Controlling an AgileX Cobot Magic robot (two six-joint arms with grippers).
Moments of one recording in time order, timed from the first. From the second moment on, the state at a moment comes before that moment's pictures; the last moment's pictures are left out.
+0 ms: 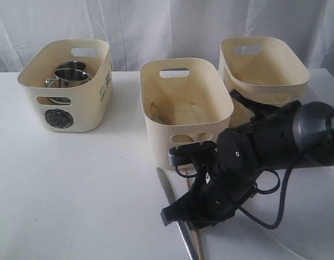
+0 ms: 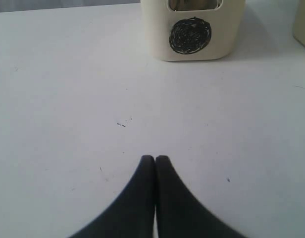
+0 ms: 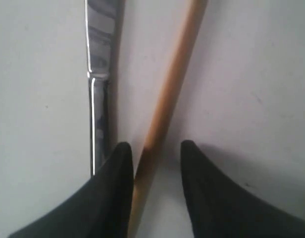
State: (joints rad) left arm 0.09 0.00 0.02 -0.40 0.42 0.45; right arm 0.54 1.78 -0.87 0.18 0.50 0.12
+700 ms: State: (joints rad) left arm 0.09 0.00 0.02 -0.40 0.42 0.45; right arm 0.54 1.78 -0.88 0.16 0.53 0.12
